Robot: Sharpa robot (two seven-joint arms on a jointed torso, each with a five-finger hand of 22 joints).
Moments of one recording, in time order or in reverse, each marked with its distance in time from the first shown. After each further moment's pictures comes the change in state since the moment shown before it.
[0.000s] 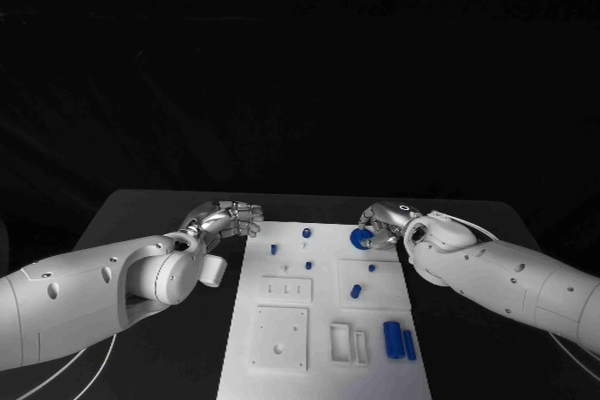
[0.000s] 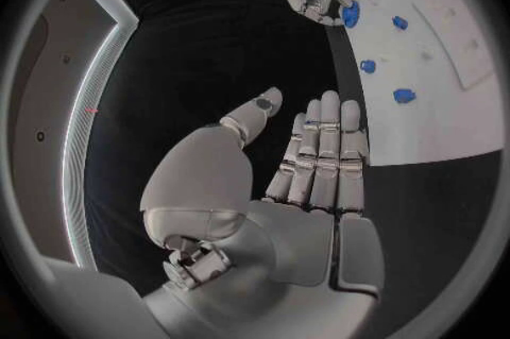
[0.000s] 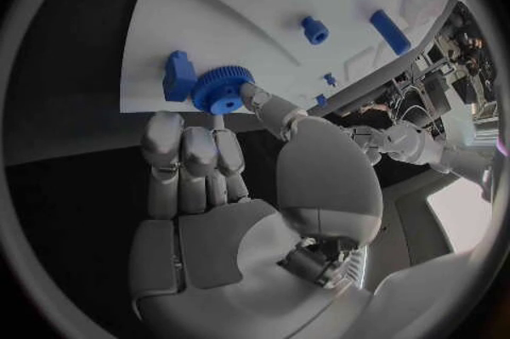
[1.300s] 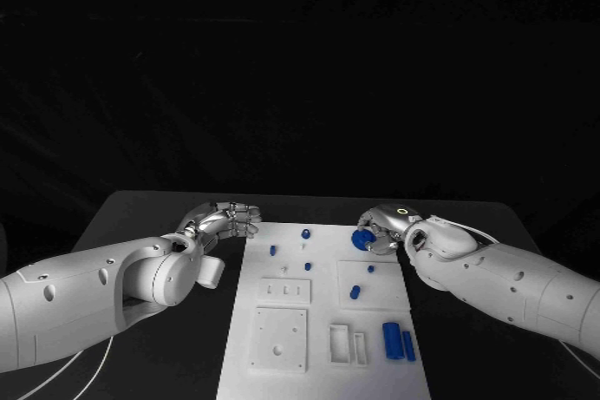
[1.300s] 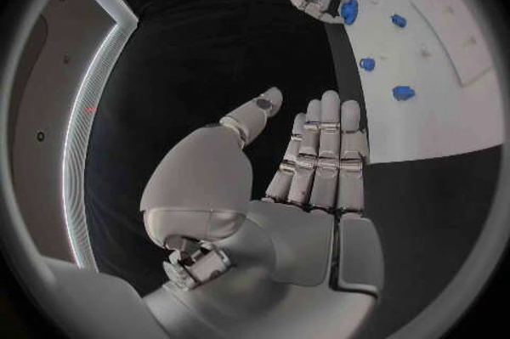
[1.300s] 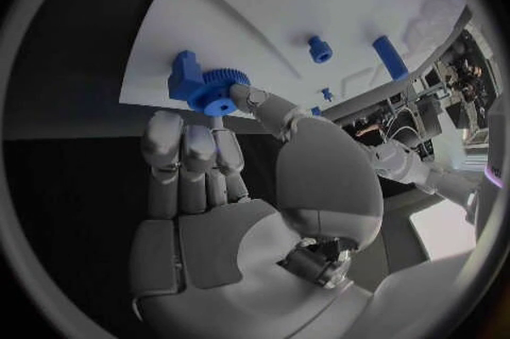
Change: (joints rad) left arm 0.000 -0.006 0.000 0.001 0.000 -0.001 0.000; left_hand 0.000 0.000 0.002 -0.002 0.000 0.000 0.000 0.000 -0.001 0.000 0.000 0.000 0.000 0.000 0.000 0.000 0.001 -0.008 0.000 0.000 0.000 0.000; right arm -0.010 -0.010 -0.007 0.007 -0.116 -0.047 0.028; right_hand 0.003 0.015 0.038 -0.034 0.189 0.012 -0.021 0.013 -0.012 -0.015 -0.006 -0.002 0.000 0.013 -0.008 -0.033 0.039 0.002 -0.010 0.011 0.015 0.000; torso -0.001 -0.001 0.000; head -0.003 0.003
